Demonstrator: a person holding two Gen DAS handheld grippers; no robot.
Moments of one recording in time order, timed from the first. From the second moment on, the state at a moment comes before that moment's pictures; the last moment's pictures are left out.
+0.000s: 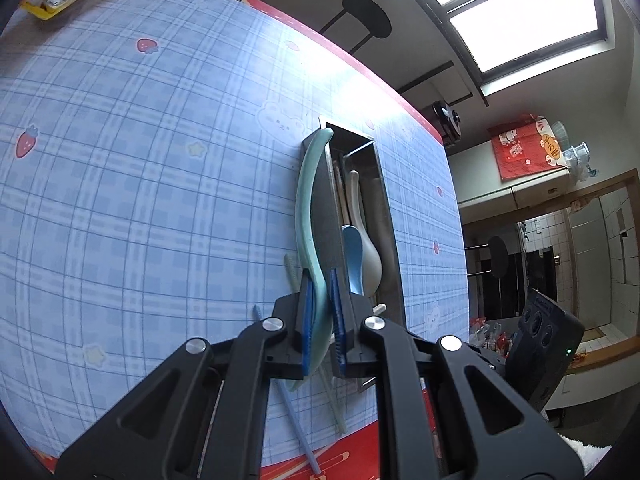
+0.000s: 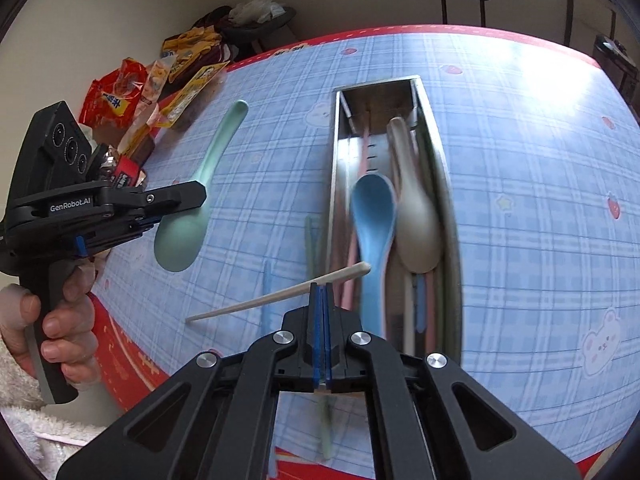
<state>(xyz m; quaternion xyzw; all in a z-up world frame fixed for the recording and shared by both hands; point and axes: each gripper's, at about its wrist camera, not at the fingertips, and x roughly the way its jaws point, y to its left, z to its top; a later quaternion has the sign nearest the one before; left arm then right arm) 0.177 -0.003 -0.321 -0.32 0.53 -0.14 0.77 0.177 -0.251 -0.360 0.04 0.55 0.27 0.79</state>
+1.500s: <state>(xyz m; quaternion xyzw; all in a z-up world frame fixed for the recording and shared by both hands) 0.154 0.013 -0.308 -0.32 0.52 -0.16 0.78 0.174 -0.251 -0.344 0.17 0.53 0.21 0.81</state>
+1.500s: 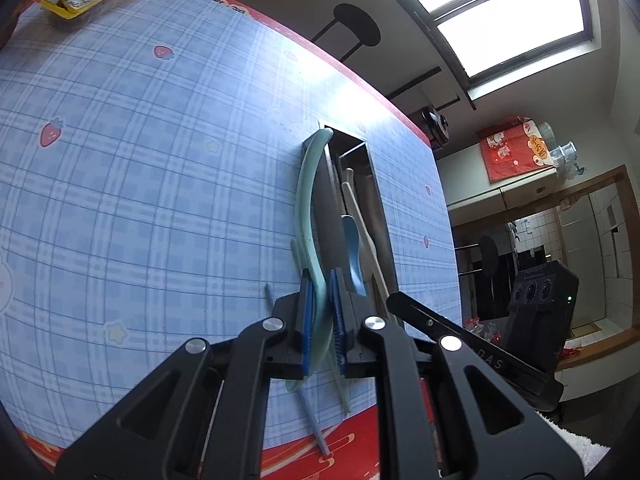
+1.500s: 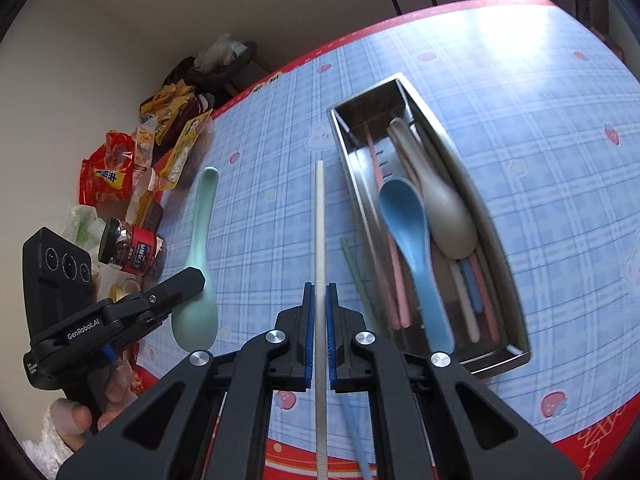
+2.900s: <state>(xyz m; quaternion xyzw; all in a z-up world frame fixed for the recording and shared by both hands) 0.272 -0.110 -0.366 -0.43 0.57 -0.18 0.68 0.226 -0.308 -0.369 0.13 0.52 0.19 0.82</state>
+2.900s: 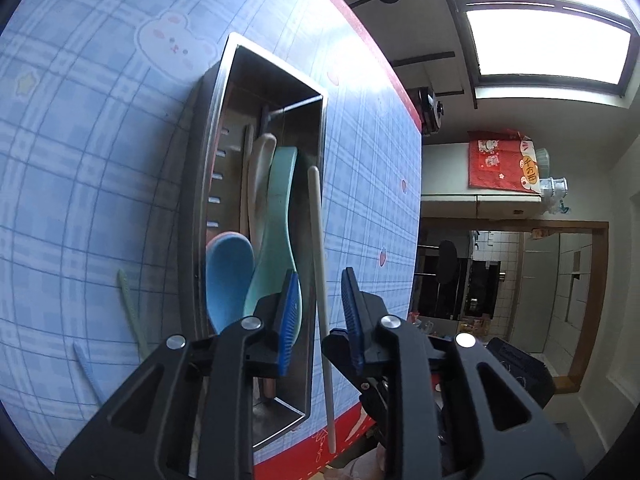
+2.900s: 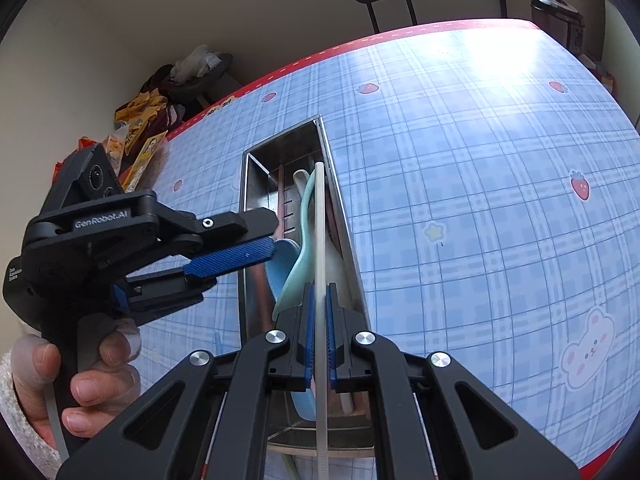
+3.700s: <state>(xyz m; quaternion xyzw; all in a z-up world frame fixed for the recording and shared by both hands) 0.197 -0.015 -0.307 -0.22 0.53 -0.08 0.81 0.215 -0.292 -0.351 0.07 0.51 0.17 0.84</state>
